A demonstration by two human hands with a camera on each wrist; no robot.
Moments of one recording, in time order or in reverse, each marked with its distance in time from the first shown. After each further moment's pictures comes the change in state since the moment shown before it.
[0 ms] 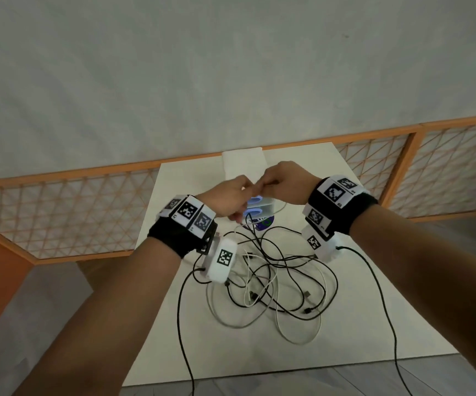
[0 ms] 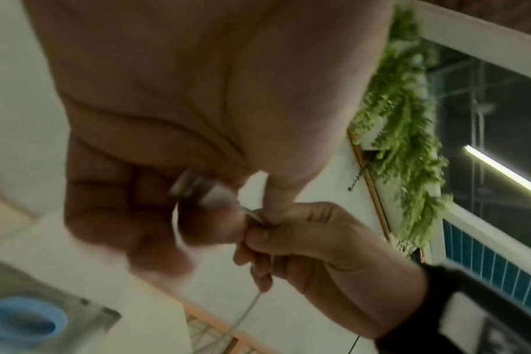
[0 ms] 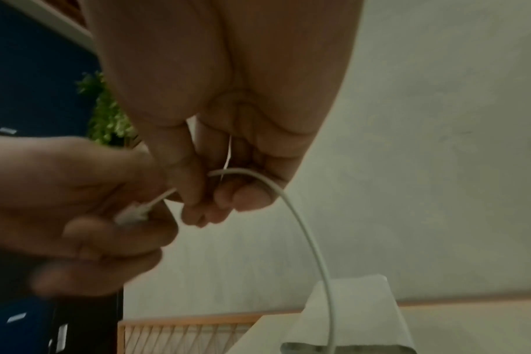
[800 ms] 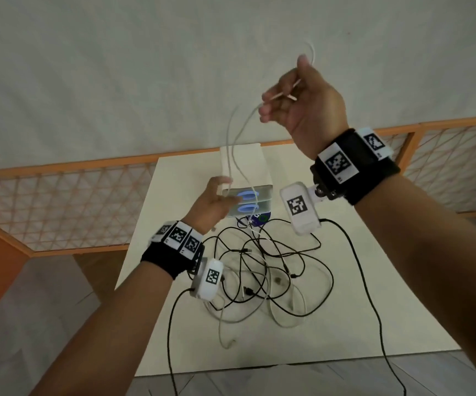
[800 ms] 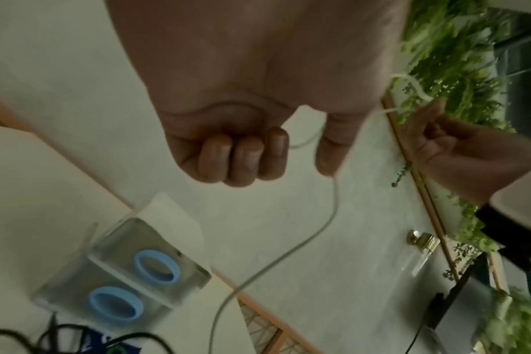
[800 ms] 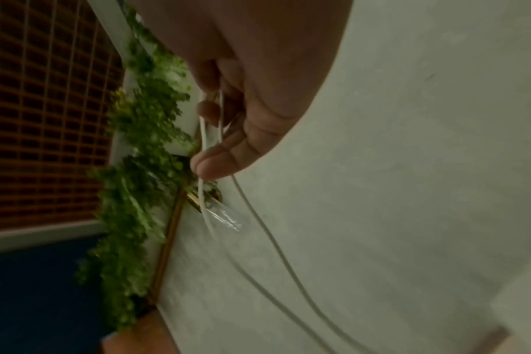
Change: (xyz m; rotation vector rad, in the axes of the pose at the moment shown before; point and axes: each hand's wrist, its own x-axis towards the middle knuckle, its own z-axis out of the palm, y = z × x) left_hand -0.007 -0.058 0.020 -0.384 0.231 0.035; right_hand -0.003 -0.046 -0.069 1.420 0.376 -0.217
